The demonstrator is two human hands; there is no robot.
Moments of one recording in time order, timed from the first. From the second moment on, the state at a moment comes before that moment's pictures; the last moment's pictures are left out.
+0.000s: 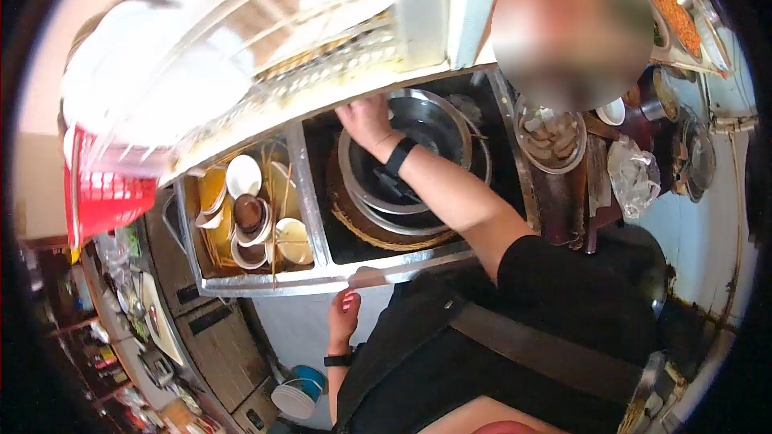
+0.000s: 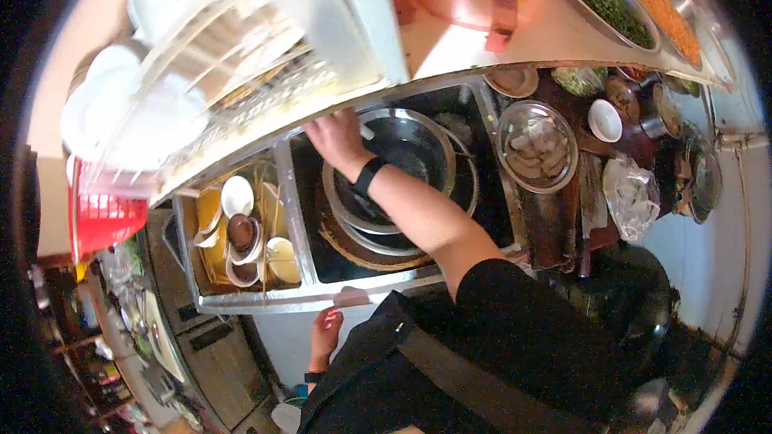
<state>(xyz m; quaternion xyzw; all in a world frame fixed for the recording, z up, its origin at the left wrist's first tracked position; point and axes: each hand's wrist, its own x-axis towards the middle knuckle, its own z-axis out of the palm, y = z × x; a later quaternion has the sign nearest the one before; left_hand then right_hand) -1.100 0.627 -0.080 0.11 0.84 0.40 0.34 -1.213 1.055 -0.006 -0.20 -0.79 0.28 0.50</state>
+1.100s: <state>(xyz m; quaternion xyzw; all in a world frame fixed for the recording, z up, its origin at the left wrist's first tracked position) -1.140 0.688 -0.064 0.17 0.86 0.32 0.36 -1.093 1.285 -0.171 -0.43 -0.84 0.30 0.14</state>
